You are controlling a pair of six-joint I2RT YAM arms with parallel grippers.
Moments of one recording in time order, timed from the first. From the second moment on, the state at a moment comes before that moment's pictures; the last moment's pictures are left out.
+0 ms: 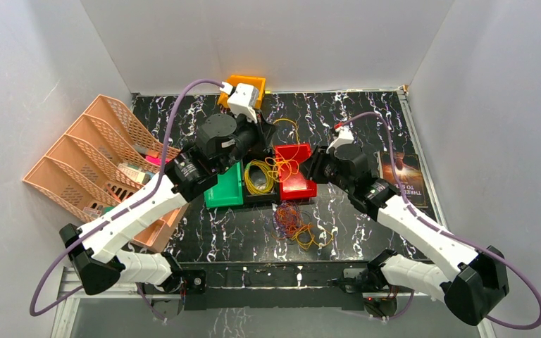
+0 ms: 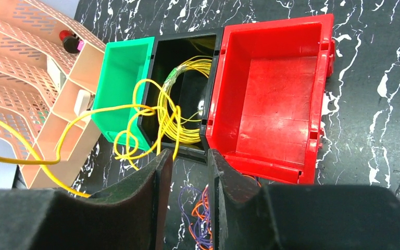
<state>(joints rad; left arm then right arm) -0.89 1.26 1.35 -0.22 -0.24 -0.33 0.66 1.03 0.79 -0.16 0.02 0.63</state>
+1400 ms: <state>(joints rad) -0.69 1.38 1.20 -0.31 -0.39 -0.30 0.66 0.83 0.73 -0.35 0.14 0.59</state>
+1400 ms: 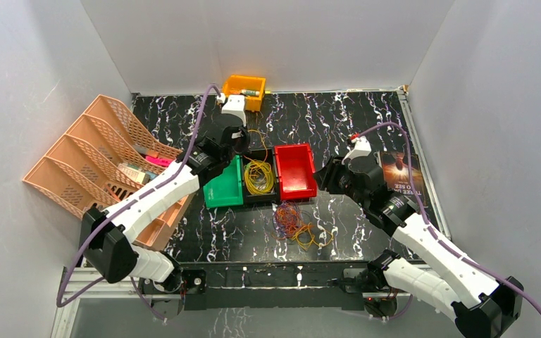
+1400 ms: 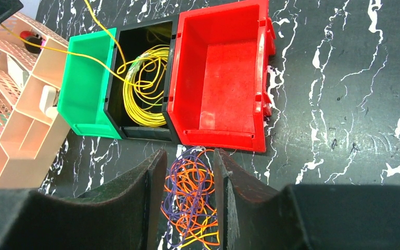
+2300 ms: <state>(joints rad) -0.69 1.72 1.25 -0.38 -0.31 -0.31 0.66 0.82 0.72 -0.36 0.15 0.59</state>
